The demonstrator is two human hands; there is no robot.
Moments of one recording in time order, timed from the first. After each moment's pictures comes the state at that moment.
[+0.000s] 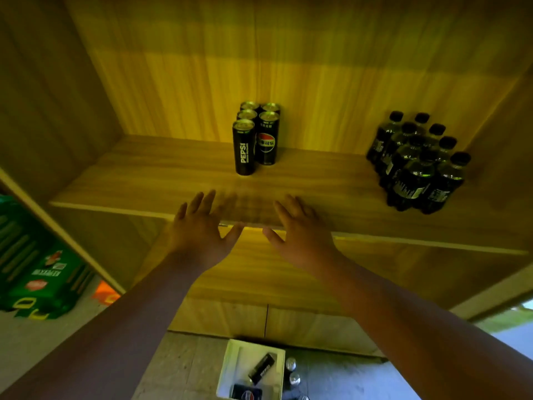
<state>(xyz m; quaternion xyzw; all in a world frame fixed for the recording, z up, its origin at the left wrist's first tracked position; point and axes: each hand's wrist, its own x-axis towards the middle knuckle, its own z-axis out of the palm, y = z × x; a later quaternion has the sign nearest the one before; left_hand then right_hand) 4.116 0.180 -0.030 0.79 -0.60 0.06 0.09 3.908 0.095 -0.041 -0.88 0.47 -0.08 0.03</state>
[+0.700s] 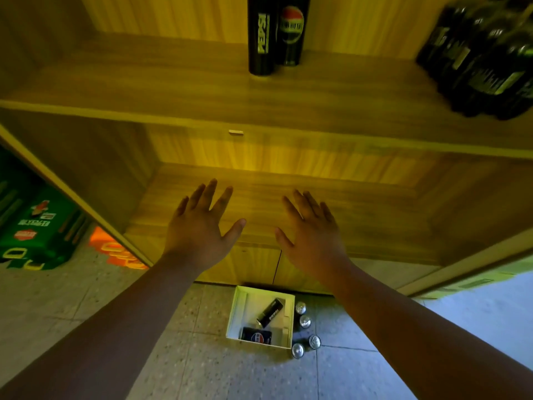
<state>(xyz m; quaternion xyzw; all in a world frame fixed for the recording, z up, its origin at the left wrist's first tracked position) 4.140 0.251 -0.210 0.77 -0.63 0.04 0.09 3.912 0.177 -0.225 -0.88 0.47 -0.08 0.00</state>
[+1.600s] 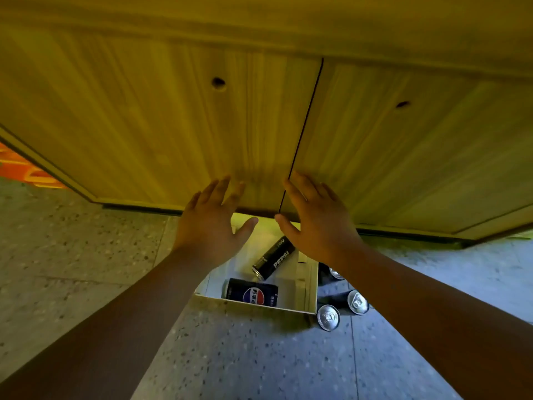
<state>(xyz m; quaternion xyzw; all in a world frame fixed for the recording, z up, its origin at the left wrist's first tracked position) 4.101 0.258 -0.767 0.75 -0.66 -0.02 0.07 3.889 0.180 -0.751 -0.90 0.43 -0.05 0.02</state>
